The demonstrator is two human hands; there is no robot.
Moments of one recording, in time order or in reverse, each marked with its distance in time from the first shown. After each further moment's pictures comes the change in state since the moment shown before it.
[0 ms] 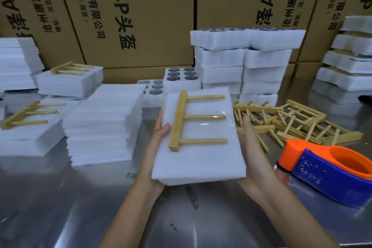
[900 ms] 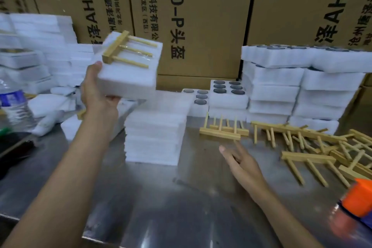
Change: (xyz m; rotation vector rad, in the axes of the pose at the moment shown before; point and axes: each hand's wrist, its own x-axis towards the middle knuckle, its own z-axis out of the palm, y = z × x) left_hand 0.015 0.224 -0.090 -0.150 0.740 0.531; right_hand 0.091 0.065 0.038 -0.711 0.063 -0.184
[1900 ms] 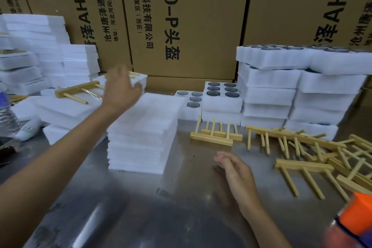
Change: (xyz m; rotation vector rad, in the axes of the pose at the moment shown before) left_hand 0.046 -0.062 0.033 1.714 -0.295 0.716; right_hand 0.021 0.033 -0.001 0.259 0.139 -0.030
